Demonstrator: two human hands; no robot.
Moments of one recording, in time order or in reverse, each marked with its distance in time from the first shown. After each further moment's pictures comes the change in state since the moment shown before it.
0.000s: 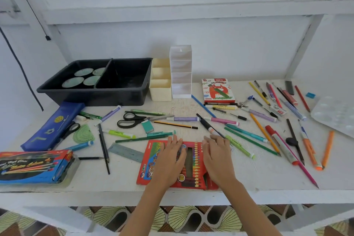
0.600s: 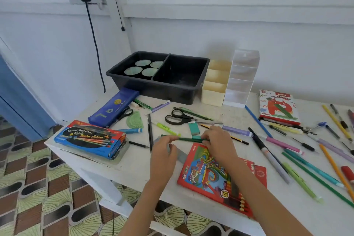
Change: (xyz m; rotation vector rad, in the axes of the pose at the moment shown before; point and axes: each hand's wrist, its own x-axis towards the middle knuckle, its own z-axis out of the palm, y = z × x) left_hand -0.020 -0.076 -0.071 -0.296 0.564 -0.207; right_hand 0.085 -0.085 0.074 -0.263 -0.300 -0.474
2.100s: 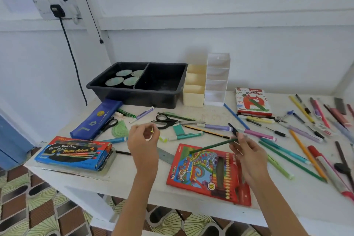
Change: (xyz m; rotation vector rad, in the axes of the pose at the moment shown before) left_hand 0.017 0.046 -0.021 -0.006 0.373 0.093; right_hand -0.093 0.038 -0.042 1.633 0.611 0.706
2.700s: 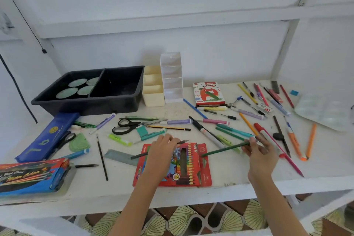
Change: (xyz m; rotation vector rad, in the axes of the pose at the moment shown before) left_hand -0.063 0.021 0.078 0.511 -0.837 0.712; right_hand -0.014 -0.032 -0.107 -0.011 0.540 -0.242
